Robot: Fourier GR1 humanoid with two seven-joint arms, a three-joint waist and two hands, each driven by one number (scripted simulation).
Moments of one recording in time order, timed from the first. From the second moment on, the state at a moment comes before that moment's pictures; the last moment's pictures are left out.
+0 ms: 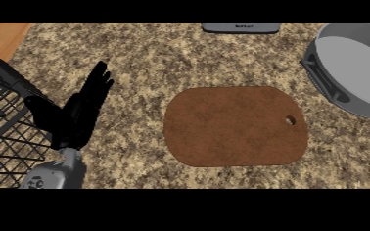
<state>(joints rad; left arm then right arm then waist) -0.15 0.12 -0.07 -1.69 0.09 0.12 0.33 -0.43 -1.26 -0.50 -0.72 0.31 0.37 -0.70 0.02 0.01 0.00</state>
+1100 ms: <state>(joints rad) -0.16 0.10 -0.07 -1.67 0.08 0.10 0.33 -0.92 -1.02 -0.20 -0.45 0.56 0.29 -0.50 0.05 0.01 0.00</state>
